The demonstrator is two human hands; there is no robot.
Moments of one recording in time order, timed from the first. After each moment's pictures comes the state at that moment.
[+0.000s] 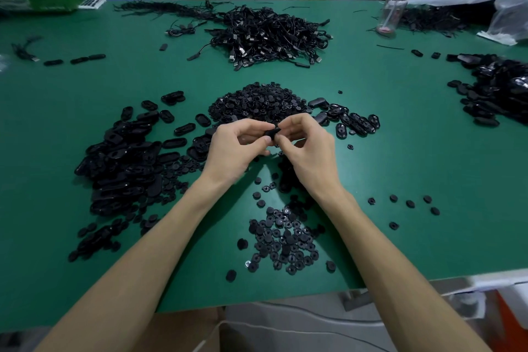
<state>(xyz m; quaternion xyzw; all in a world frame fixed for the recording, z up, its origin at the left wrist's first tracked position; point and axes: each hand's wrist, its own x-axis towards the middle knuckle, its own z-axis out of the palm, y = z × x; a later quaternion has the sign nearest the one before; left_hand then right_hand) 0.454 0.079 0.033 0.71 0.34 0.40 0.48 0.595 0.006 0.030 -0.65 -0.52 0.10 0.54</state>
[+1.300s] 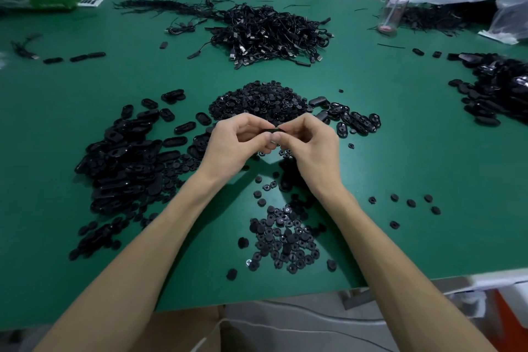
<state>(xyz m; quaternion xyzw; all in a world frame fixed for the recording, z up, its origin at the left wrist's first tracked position) 0.448 0.082 0.037 0.72 0.29 0.39 0.49 0.596 0.006 0.031 -0.63 -0.48 0.17 0.59</state>
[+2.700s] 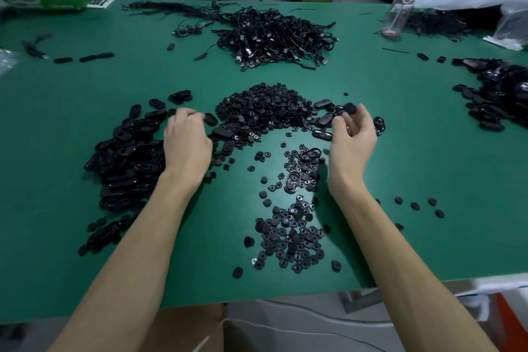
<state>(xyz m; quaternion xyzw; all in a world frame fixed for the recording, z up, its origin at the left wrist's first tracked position) 0.405 0.119 0.036 0.76 0.59 0.26 0.07 0.614 0.008 0.038 -0.64 -0.22 0.16 0.72</state>
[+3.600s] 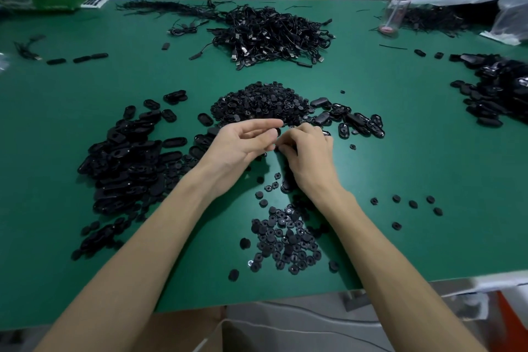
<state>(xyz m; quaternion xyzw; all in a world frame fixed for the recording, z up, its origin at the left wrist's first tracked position) 0.448 0.082 0.042 0.56 0.29 0.32 0.71 0.597 0.012 0.022 -0.76 -0.58 0.02 0.30</state>
